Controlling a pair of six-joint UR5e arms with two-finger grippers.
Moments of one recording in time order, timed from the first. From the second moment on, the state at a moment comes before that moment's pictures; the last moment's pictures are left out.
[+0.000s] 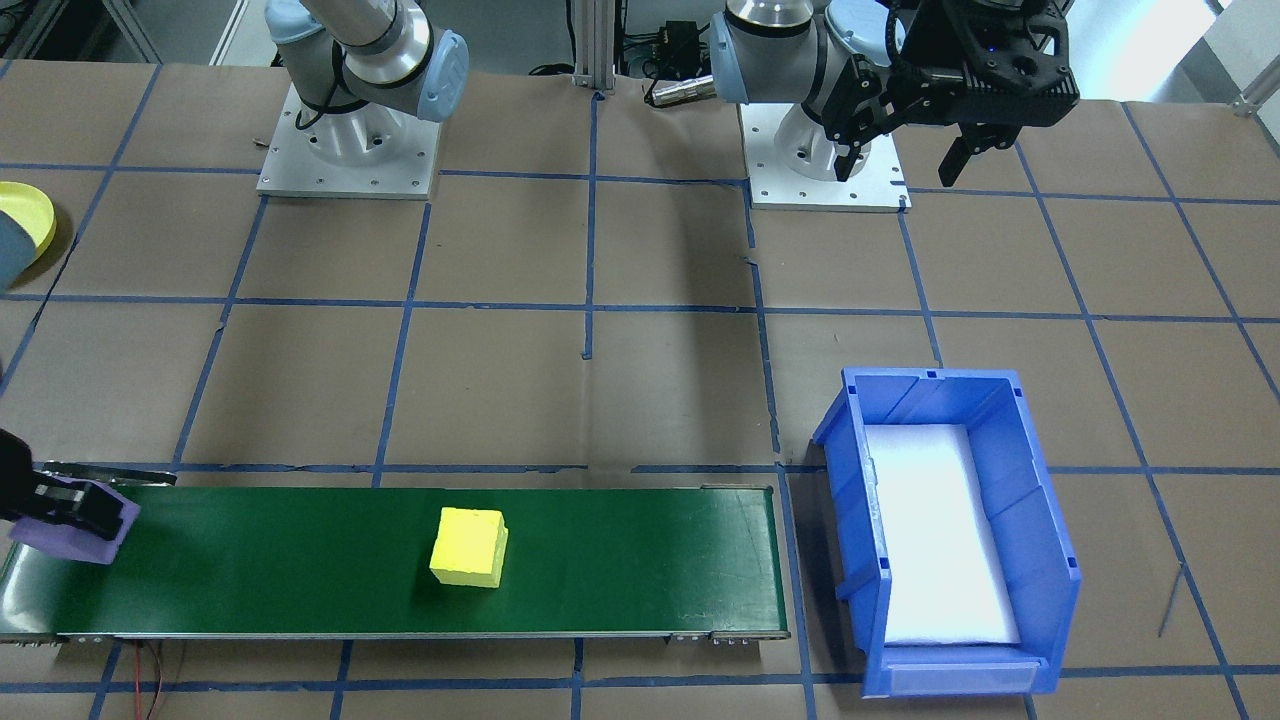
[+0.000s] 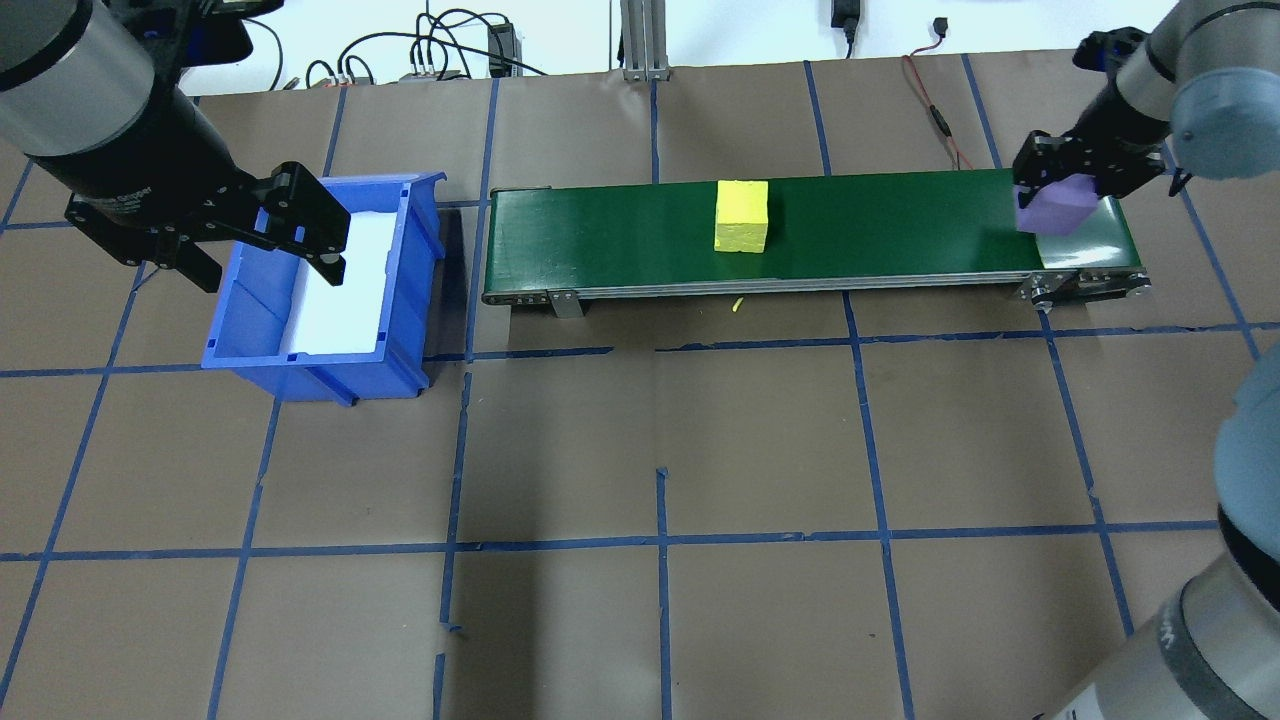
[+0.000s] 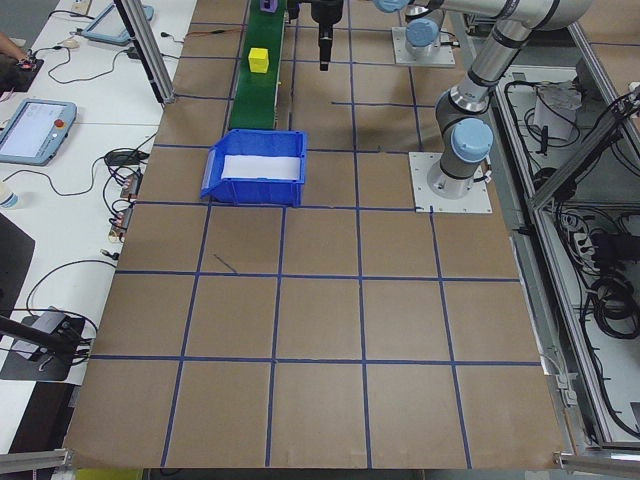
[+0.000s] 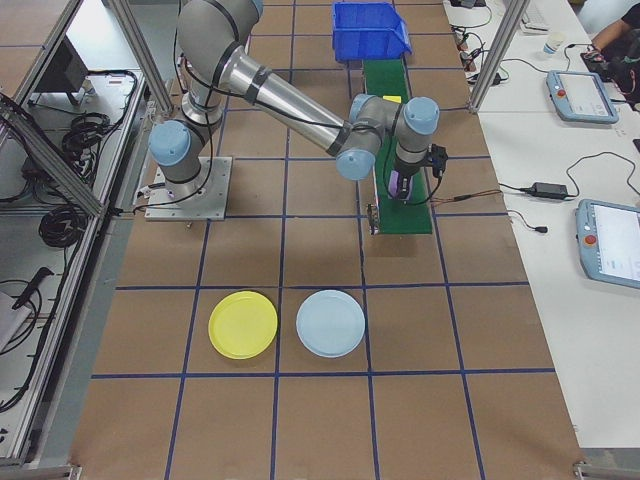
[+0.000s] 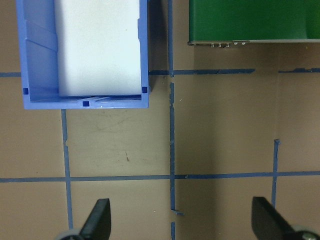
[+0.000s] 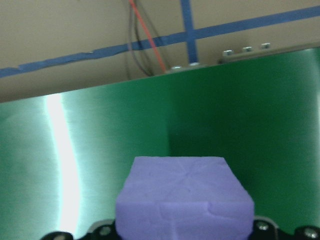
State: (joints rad) left arm -1.52 -1.42 -1.59 -1.68 1.55 0.06; right arm 1.13 -1.11 1.53 -2.01 -1.48 -0.32
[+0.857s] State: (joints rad) left arm -1.52 -1.44 -1.59 -1.68 1.55 0.07; right arm 0.60 -1.08 1.60 -2.02 -1.50 -1.09
